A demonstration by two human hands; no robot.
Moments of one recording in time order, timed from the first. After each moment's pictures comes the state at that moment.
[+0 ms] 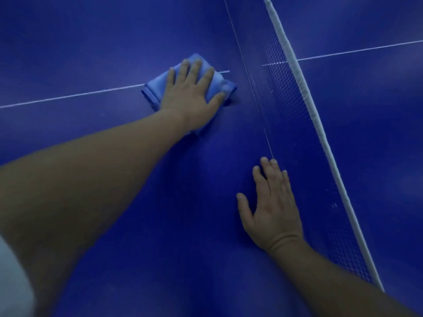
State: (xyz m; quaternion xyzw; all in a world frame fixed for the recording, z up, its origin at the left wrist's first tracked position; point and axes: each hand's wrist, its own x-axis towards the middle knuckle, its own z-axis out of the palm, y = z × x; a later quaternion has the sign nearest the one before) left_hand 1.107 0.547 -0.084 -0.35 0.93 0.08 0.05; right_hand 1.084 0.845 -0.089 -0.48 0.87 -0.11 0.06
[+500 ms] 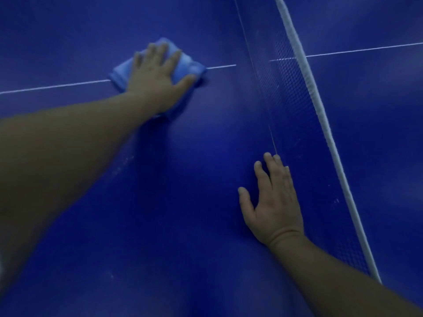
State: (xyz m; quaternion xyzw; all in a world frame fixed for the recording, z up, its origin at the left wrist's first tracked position) left_hand 1.159 0.495 -0.083 -0.41 0.91 0.04 0.02; right_hand 1.083 0.846 -0.092 -0.48 0.87 -0.11 0.06
